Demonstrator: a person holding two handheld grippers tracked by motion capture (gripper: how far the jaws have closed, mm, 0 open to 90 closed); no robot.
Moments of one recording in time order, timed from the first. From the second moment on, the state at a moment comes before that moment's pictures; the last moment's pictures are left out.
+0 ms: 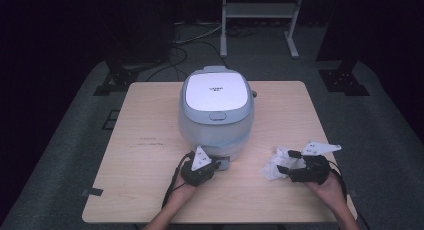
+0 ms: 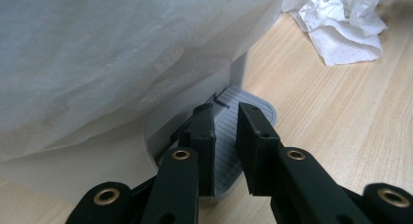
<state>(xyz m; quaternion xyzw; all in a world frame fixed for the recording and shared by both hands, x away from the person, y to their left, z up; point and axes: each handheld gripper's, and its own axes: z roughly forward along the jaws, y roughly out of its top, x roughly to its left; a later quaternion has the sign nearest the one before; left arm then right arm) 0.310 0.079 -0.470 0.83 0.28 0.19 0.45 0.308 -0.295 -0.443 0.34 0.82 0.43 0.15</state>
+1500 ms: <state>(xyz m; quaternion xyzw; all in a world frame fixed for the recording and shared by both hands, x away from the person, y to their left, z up) 0.315 0.071 -0.475 0.85 0.28 0.19 0.41 0.319 -0.303 -0.459 0.38 0.85 0.35 0.14</state>
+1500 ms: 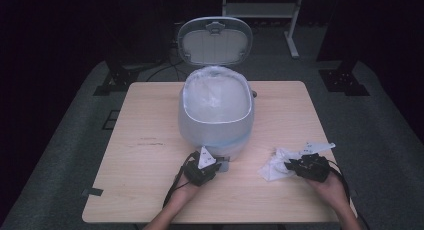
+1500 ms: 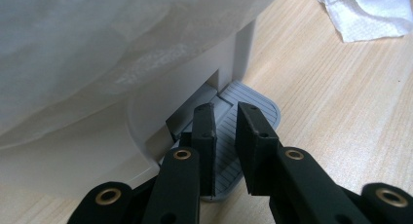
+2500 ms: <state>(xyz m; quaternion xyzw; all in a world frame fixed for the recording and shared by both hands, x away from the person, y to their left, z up) 0.315 0.071 -0.476 0.85 0.29 0.18 0.41 0.313 -0.320 -0.419 0.38 0.80 0.46 0.09</state>
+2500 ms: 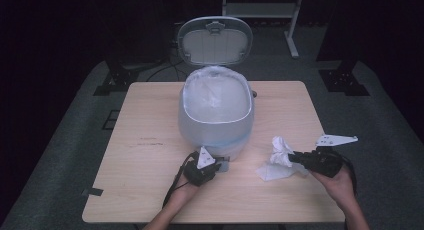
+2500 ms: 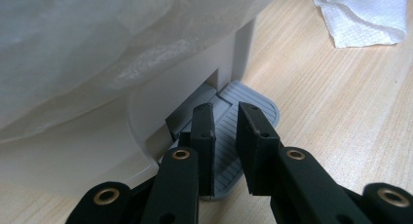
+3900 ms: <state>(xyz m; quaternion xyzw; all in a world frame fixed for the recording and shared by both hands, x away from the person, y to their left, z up) 0.314 0.073 -0.477 0.85 0.28 0.18 0.41 0.314 -0.311 -0.333 0.34 0.81 0.48 0.07</state>
